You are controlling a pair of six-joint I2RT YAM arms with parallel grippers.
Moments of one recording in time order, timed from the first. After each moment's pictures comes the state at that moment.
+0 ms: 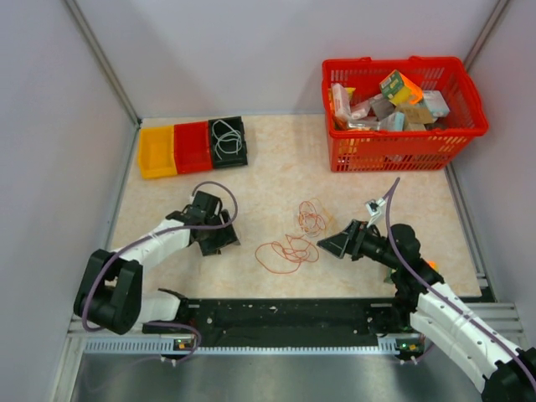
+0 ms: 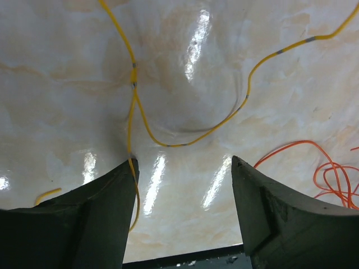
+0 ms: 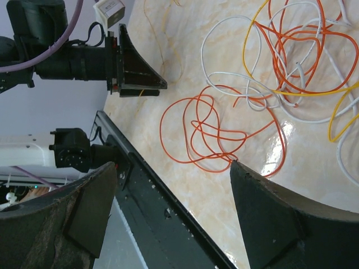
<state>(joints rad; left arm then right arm) -0.33 1.29 0.62 -0.48 0.13 -0.73 0.46 0.55 0.19 0.11 -0.47 0.83</state>
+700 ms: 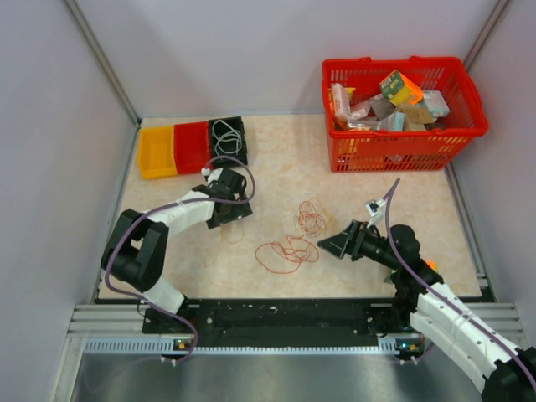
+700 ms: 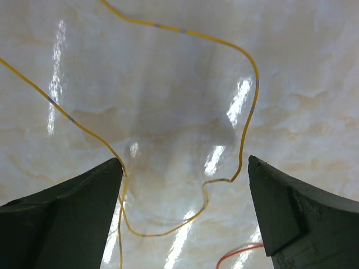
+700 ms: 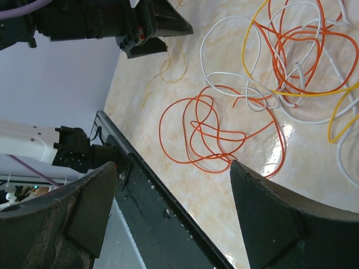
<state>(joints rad) -0.46 1.56 0.91 -0.45 -0.24 -0.78 0.46 0.55 0.18 0.13 -0.47 0.83</state>
